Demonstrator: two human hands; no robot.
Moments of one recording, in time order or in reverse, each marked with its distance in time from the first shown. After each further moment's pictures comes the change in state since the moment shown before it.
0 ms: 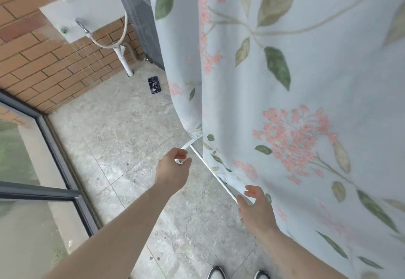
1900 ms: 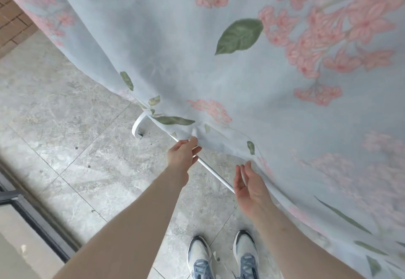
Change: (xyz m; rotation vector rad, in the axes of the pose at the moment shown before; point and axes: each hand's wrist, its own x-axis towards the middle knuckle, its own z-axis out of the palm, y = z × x) left_hand 0.021 -0.022 0.193 -0.663 -0.222 -0.511; right_hand 0.073 0.071 -0.032 1.418 0.242 0.589
